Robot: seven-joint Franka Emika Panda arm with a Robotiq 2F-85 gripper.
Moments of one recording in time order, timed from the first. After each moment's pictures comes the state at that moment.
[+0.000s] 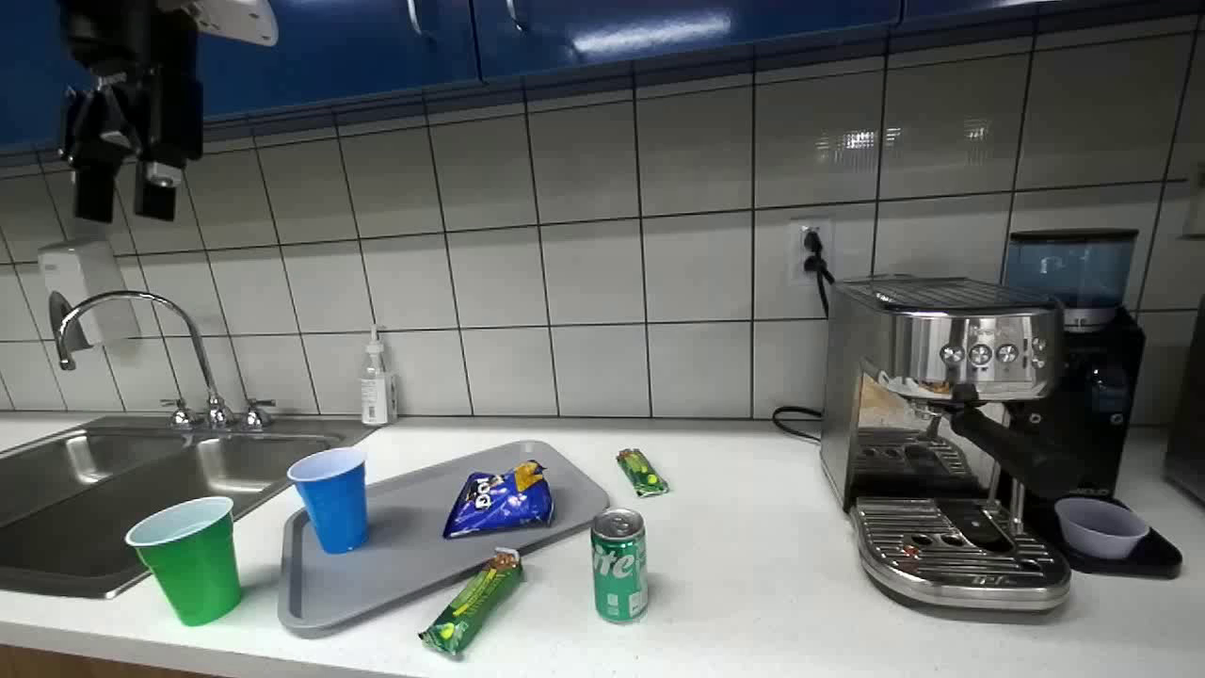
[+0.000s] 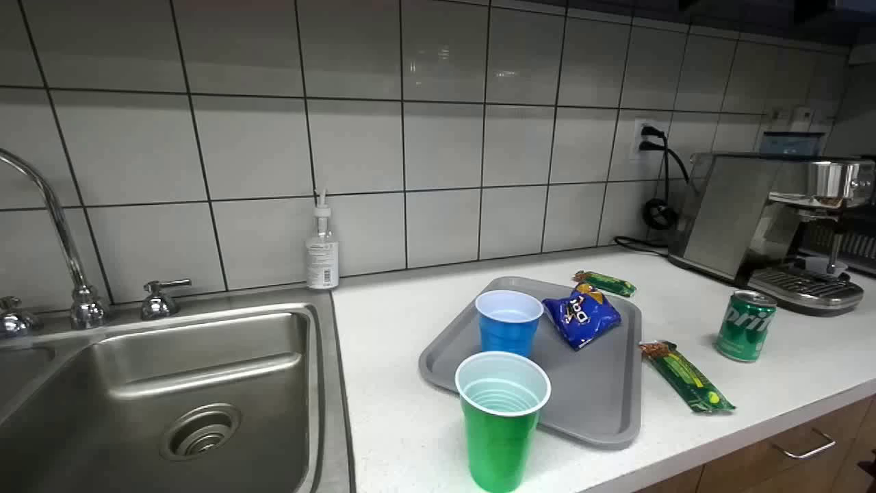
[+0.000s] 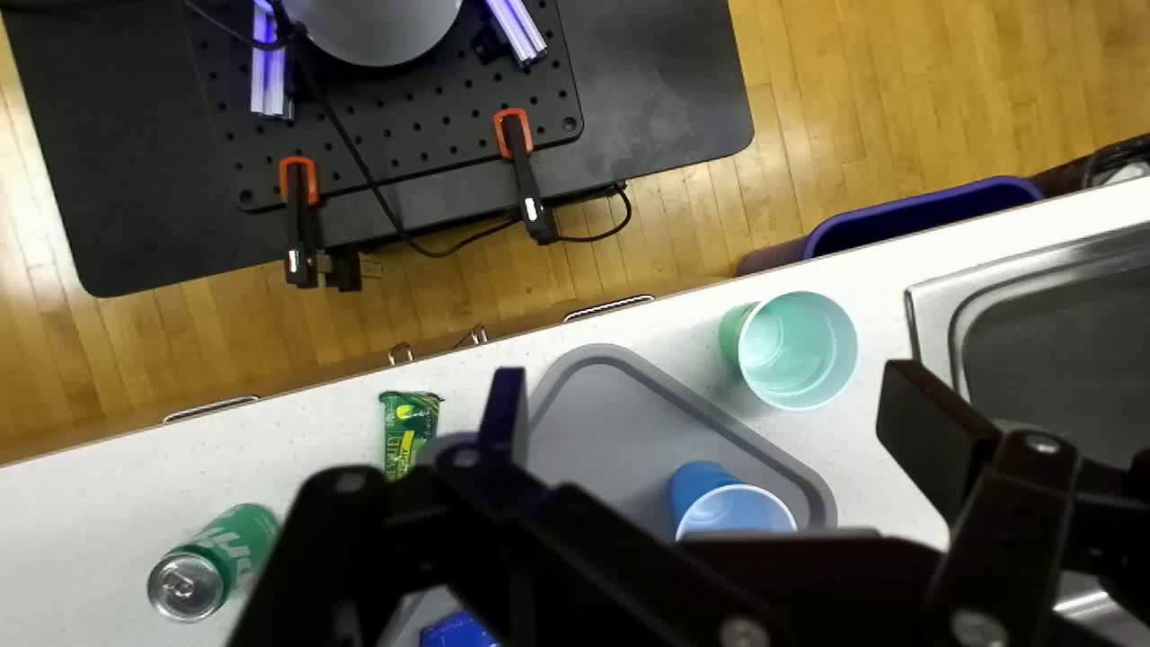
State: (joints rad) arm 0.06 -0.59 0.12 -2.29 0.20 1.48 0.30
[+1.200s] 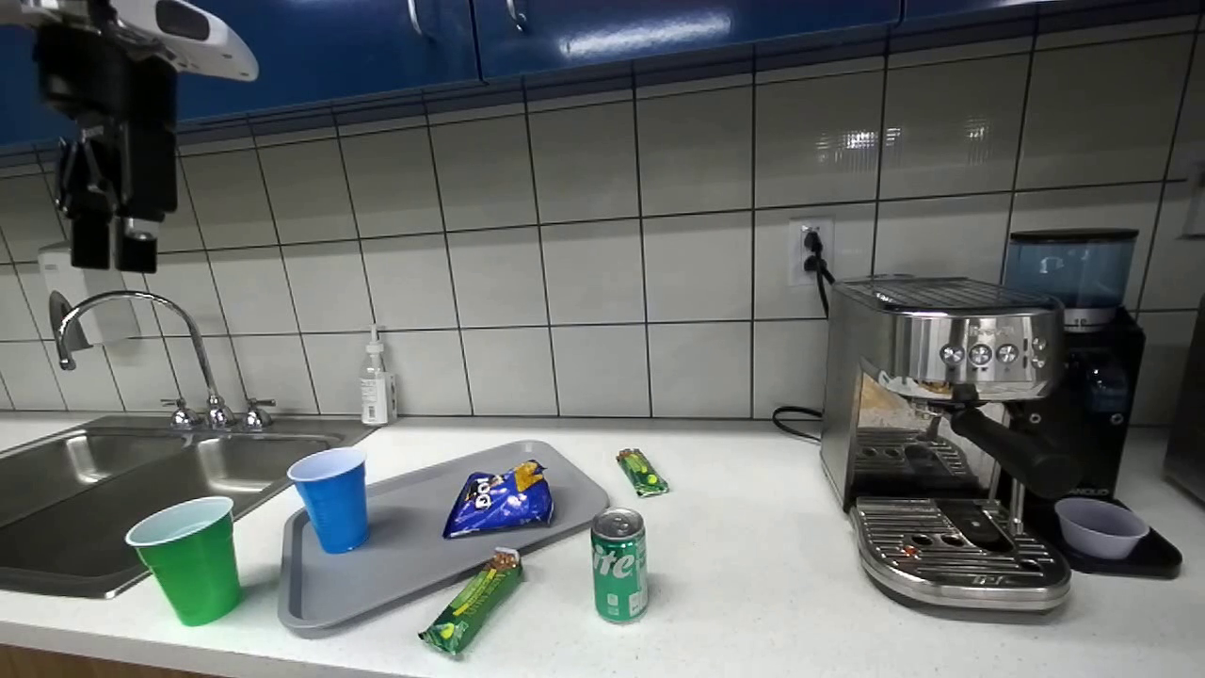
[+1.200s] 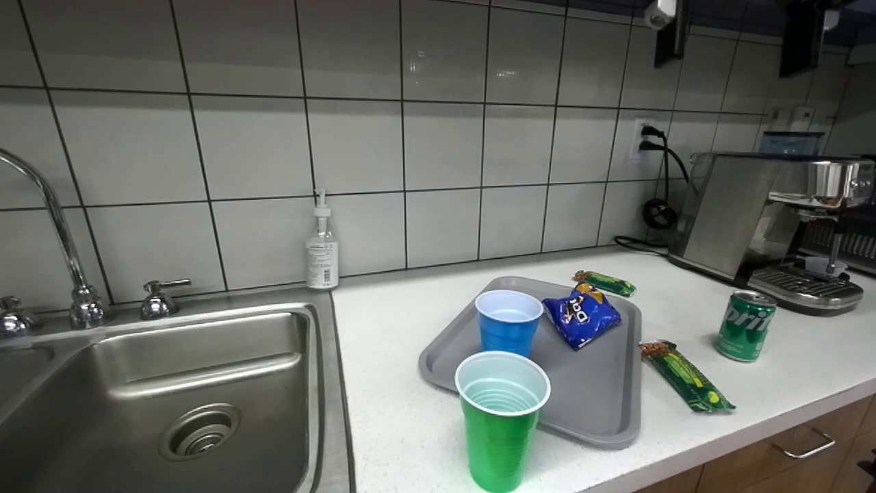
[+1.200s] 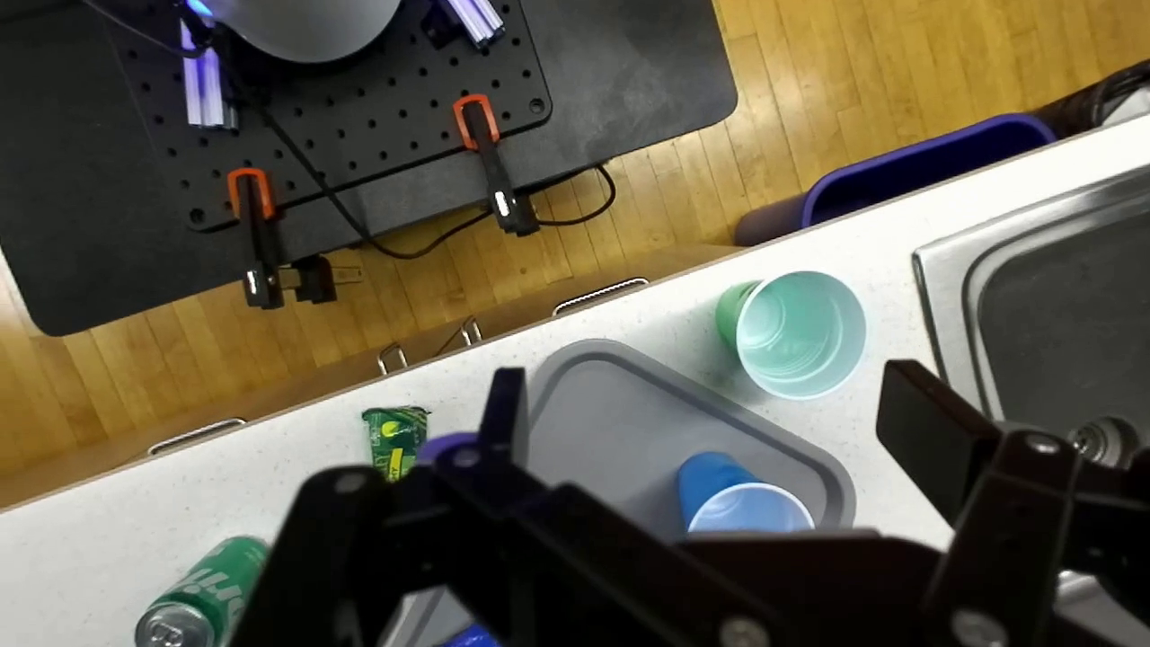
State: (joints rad) arm 0.05 -0.65 0.17 -2.43 0.24 1.62 0.39
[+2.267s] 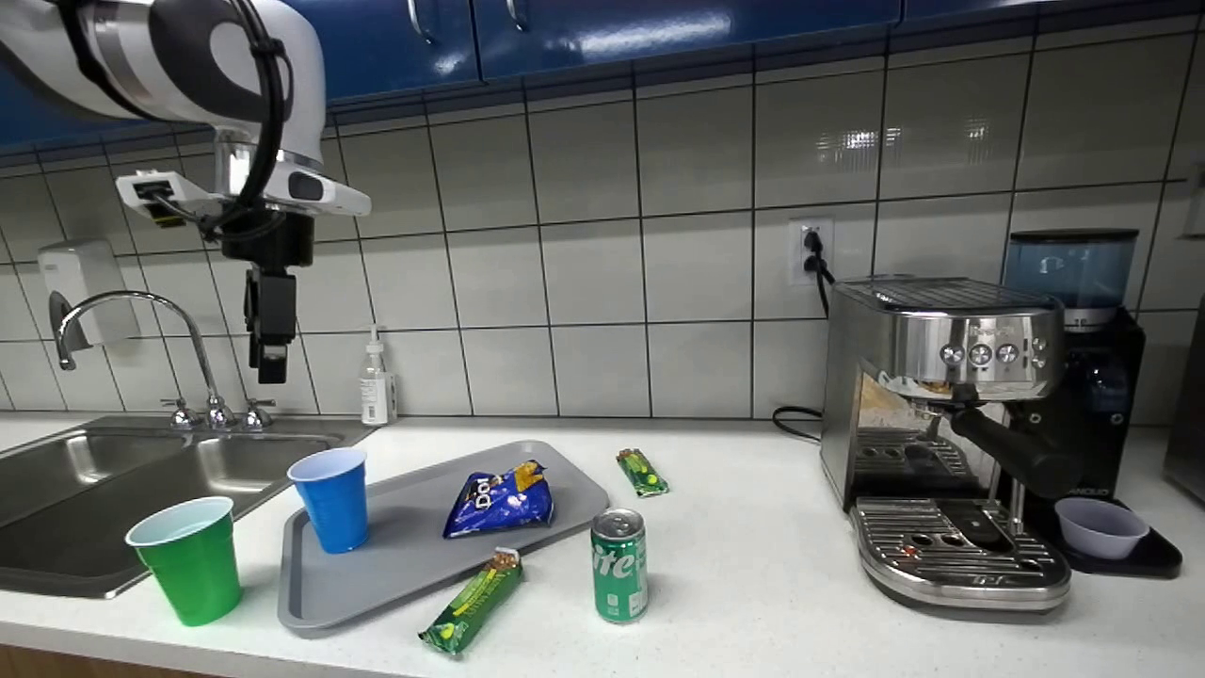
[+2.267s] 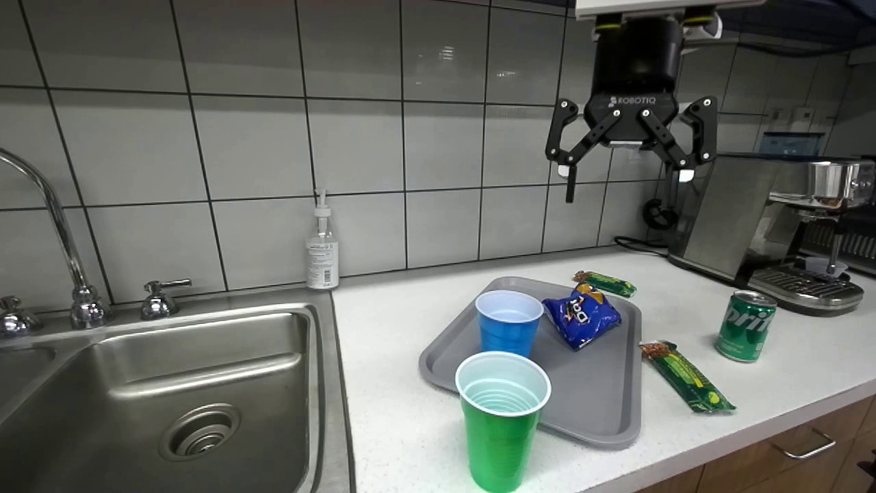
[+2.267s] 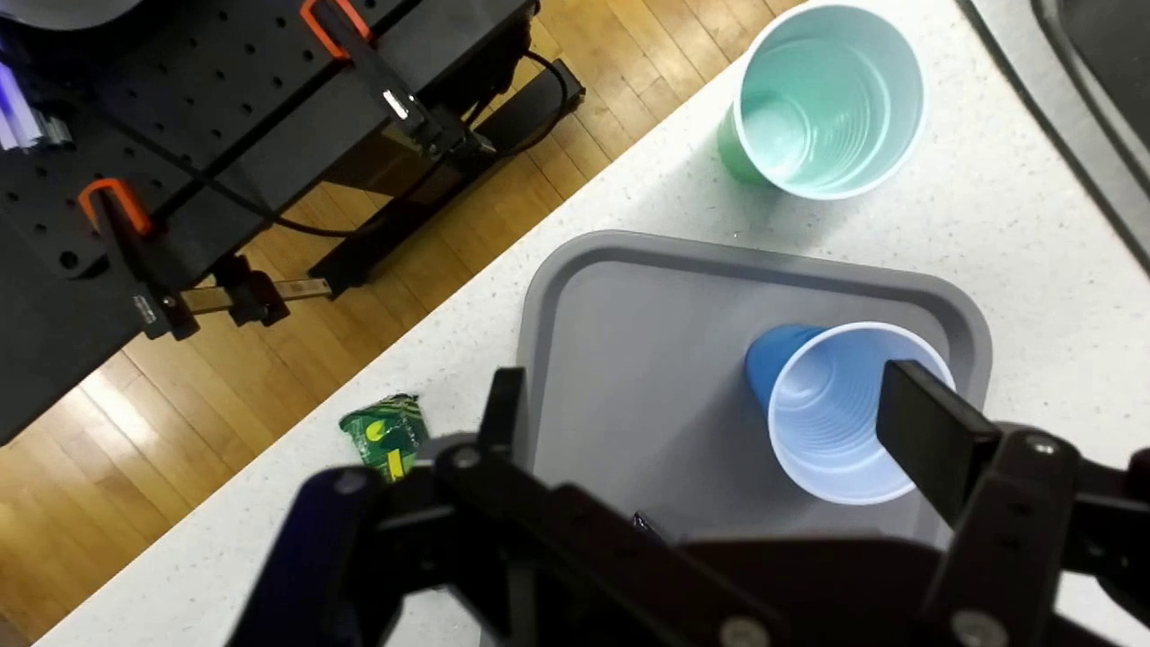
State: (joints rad) arm 0.00 -0.29 0.18 -2.45 0.22 2.00 0.66
